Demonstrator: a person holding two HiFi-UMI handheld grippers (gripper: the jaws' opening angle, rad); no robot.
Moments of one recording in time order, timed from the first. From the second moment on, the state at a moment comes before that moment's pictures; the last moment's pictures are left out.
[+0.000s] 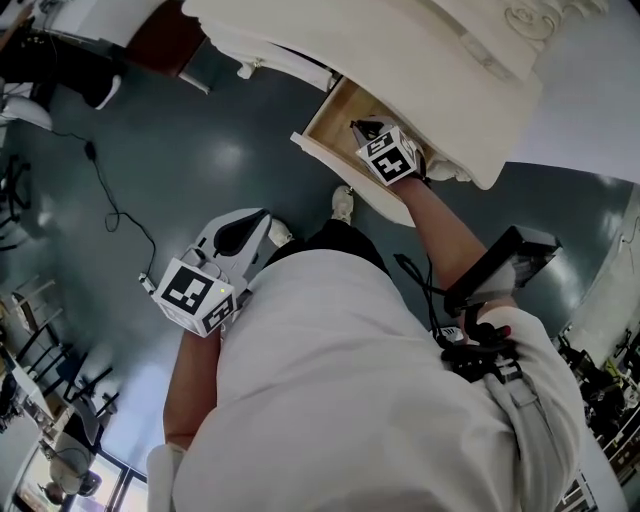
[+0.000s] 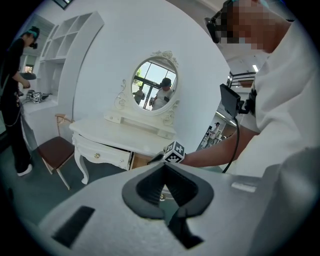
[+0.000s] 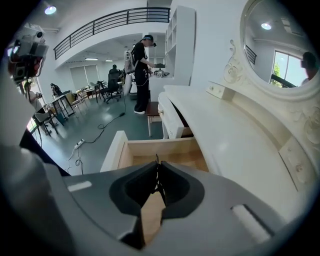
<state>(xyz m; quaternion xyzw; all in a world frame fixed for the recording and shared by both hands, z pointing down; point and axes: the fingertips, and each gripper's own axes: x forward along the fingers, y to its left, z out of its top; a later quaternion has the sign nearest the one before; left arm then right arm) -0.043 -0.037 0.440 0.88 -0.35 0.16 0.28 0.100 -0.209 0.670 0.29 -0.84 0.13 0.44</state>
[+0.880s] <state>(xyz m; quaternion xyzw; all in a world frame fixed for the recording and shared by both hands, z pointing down) -0.031 -0.034 0.455 0.84 -0.40 0.18 0.32 0.125 -0.223 0.774 0.23 -0.84 0.11 0.48</state>
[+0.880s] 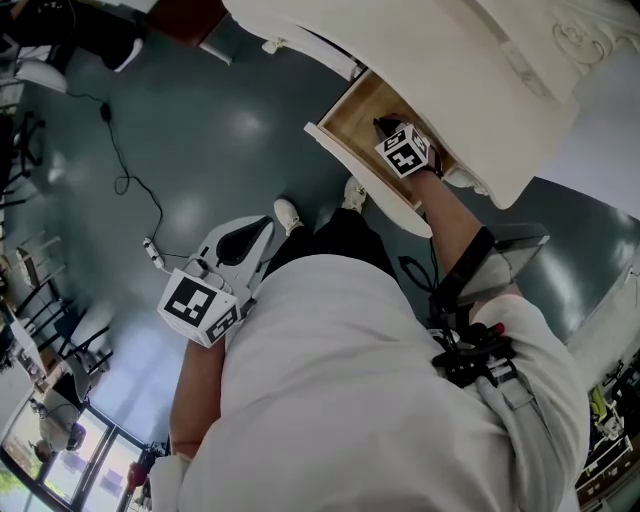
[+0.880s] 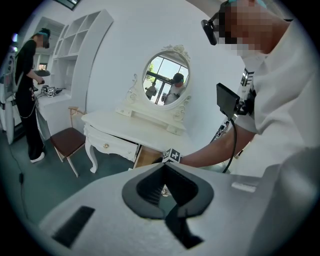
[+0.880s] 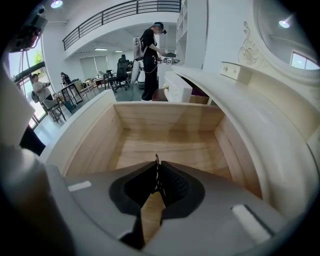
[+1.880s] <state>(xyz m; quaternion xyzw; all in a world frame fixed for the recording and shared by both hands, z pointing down) -0.002 -0.057 0.449 0.87 -0.34 0.19 0.29 0.132 -0.193 0.711 0.25 -0.86 0.14 0.42</state>
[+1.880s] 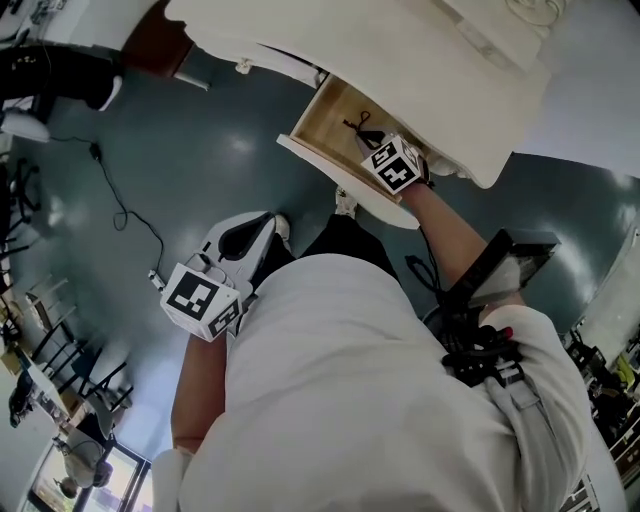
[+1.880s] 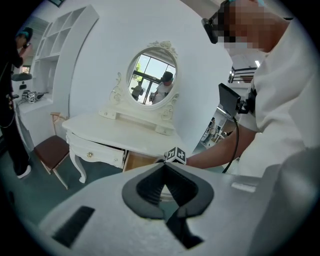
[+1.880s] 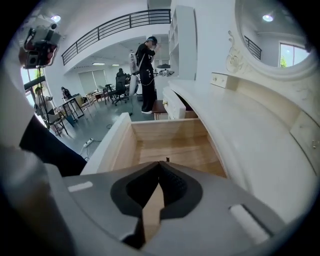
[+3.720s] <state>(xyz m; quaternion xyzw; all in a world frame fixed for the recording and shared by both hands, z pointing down) -0.174 0.106 0.447 0.96 -0.12 0.16 0.19 -0.058 0.103 0.499 0.43 -0.84 0.16 0.28</state>
